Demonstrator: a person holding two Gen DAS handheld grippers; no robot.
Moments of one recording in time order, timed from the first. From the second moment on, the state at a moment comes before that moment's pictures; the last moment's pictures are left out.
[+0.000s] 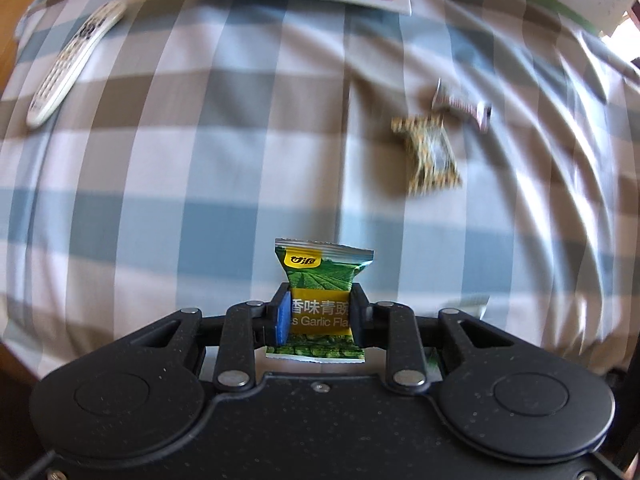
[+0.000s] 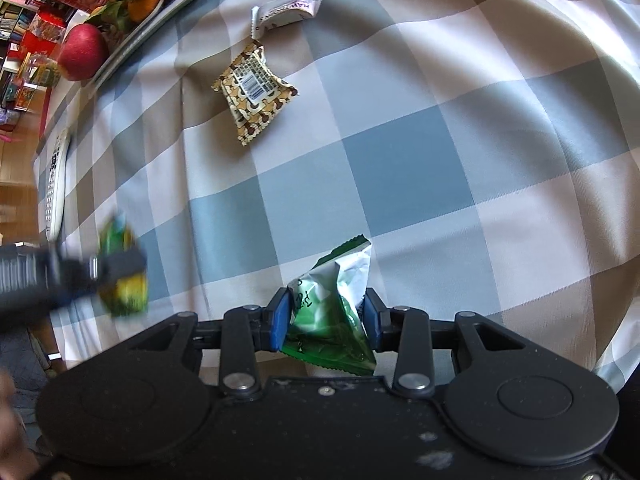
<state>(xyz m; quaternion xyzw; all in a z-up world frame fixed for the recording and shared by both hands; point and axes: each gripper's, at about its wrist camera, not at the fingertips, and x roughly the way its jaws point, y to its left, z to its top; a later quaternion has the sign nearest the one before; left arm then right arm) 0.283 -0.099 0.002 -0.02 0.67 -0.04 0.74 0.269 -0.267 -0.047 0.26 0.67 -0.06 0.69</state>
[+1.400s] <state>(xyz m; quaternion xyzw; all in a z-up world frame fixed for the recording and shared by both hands) 0.066 -0.061 -0.003 -0.03 0.64 -0.02 0.77 0.063 -0.241 0.031 0.25 0.49 -0.01 0.83</state>
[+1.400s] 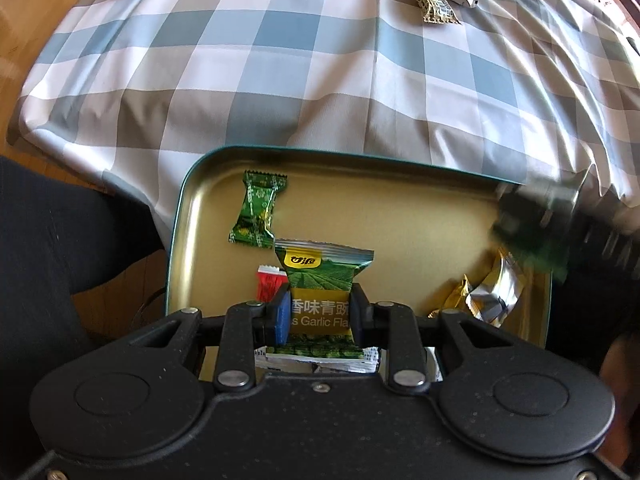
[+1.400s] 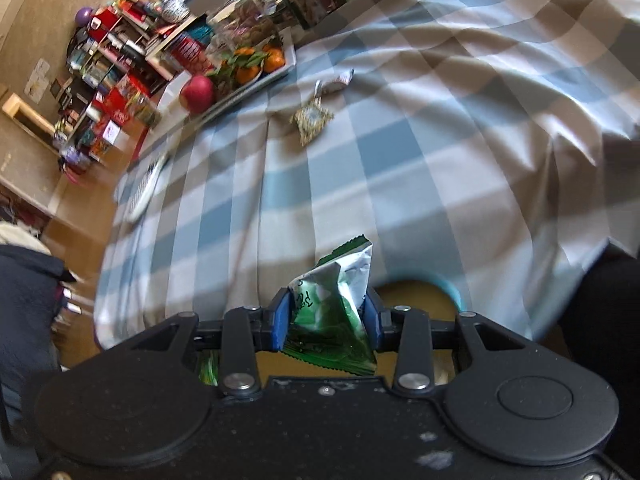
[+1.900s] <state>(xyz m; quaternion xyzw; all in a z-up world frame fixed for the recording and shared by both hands) 0.045 -0.053 0.000 -0.03 0.63 -0.02 0.78 0.013 -0.185 0.025 0.20 0.55 -0.02 0.81</state>
